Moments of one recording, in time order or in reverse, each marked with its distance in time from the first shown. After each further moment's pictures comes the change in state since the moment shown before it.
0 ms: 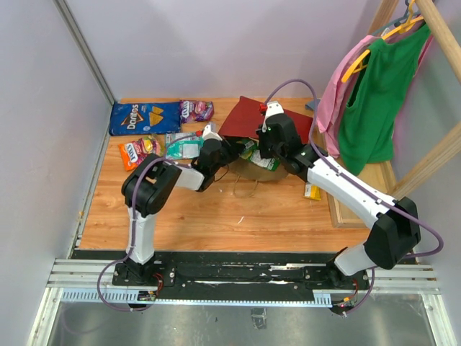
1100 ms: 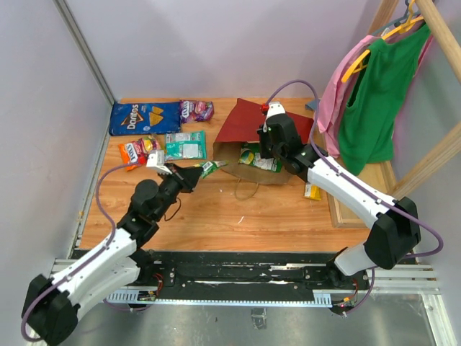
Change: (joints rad) left arm 0.001 -1.276 -0.635 -0.431 0.025 0.293; right arm -0.010 -0.002 -0.005 0.000 0.000 0.040
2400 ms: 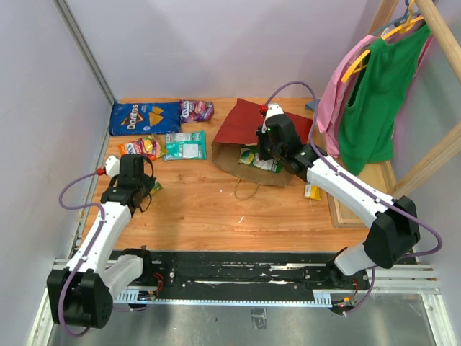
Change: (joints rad) left arm 0.481 0.145 0.290 -0.946 -0.284 -0.307; right arm 0.000 0.007 0.000 -0.009 -0.054 0.026
